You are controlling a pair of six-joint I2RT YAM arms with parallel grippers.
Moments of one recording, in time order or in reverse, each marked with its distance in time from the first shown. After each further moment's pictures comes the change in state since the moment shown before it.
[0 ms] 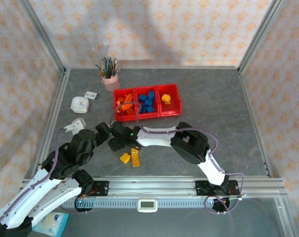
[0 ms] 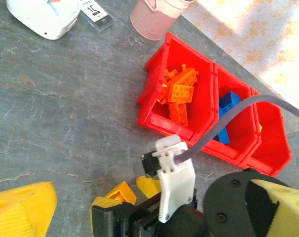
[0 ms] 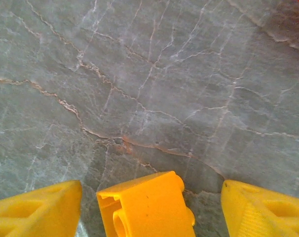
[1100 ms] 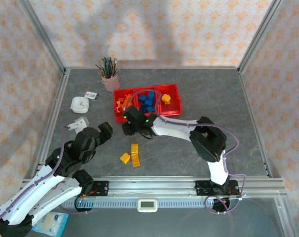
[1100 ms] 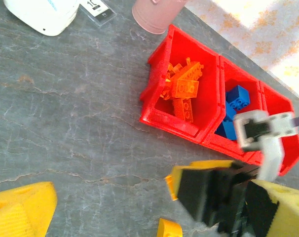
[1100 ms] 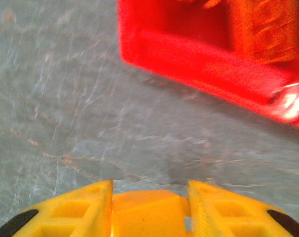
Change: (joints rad) left arm 0.000 0.059 -0.008 0.035 0.007 0.021; right arm -0.164 -0.224 -0.124 -0.034 -0.040 0.086
